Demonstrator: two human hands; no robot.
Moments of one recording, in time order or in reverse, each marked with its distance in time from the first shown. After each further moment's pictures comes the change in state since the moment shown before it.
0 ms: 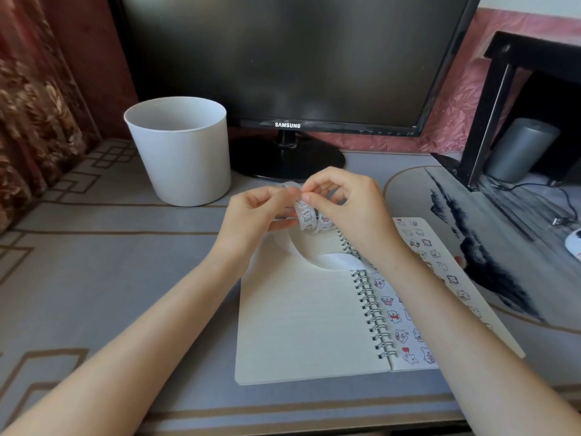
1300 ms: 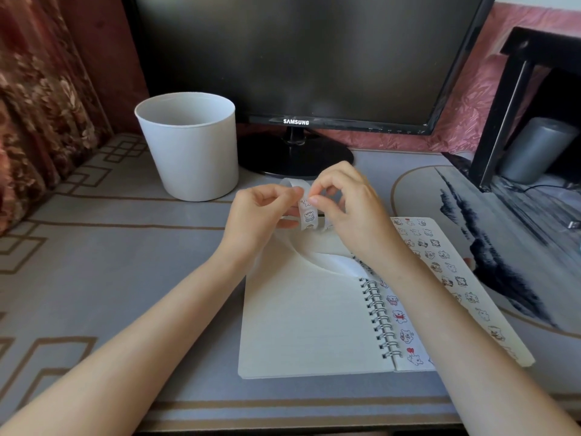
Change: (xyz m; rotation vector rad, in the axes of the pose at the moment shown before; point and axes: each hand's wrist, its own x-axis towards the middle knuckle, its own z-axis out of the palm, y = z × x) left_hand 0.000 -0.003 0.001 0.120 0.073 0.055; right_hand -0.003 0.009 0.006 -0.205 -0.032 -0.114
